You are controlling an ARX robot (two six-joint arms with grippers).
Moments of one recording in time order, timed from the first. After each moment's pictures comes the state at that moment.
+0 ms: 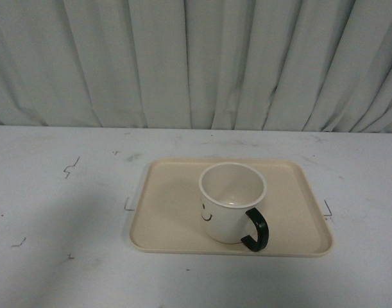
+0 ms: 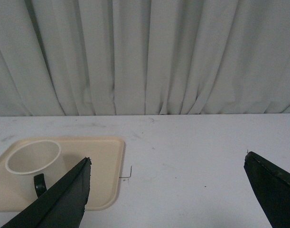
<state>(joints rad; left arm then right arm) -0.15 1.18 0.22 0.96 -0.17 0.00 0.00 0.00 0.01 0.00 0.00 -0.01</state>
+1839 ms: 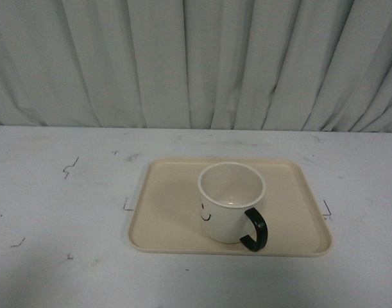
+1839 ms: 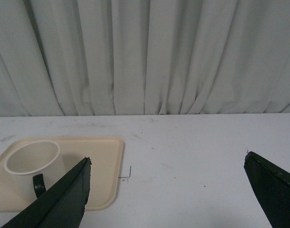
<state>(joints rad) 0.00 0.01 0.01 0.02 0.00 0.00 0.00 0.00 0.01 0.00 0.00 -0.01</state>
